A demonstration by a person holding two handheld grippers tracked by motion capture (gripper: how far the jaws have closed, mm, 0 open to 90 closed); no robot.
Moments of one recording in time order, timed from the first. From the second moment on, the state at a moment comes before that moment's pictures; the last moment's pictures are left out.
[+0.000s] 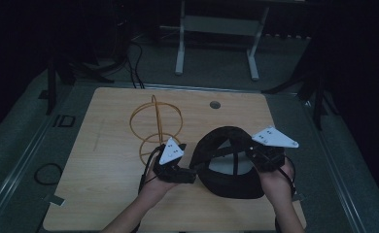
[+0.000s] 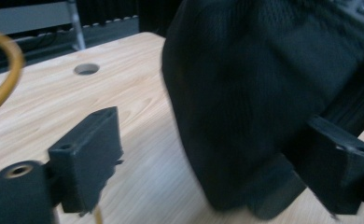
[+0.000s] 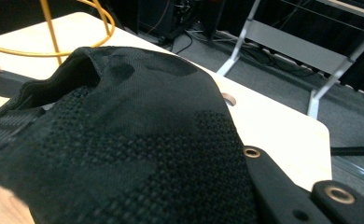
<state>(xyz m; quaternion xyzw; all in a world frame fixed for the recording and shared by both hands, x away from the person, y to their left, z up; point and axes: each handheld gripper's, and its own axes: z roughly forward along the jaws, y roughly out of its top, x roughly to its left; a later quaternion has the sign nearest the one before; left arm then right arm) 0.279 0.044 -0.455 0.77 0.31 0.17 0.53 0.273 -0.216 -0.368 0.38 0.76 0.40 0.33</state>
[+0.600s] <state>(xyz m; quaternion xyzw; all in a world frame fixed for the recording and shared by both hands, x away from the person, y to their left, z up) 0.293 0.024 -0.427 0.74 0.33 0.22 0.55 0.263 -0.216 -0.367 0.36 0.77 0.41 0.32</state>
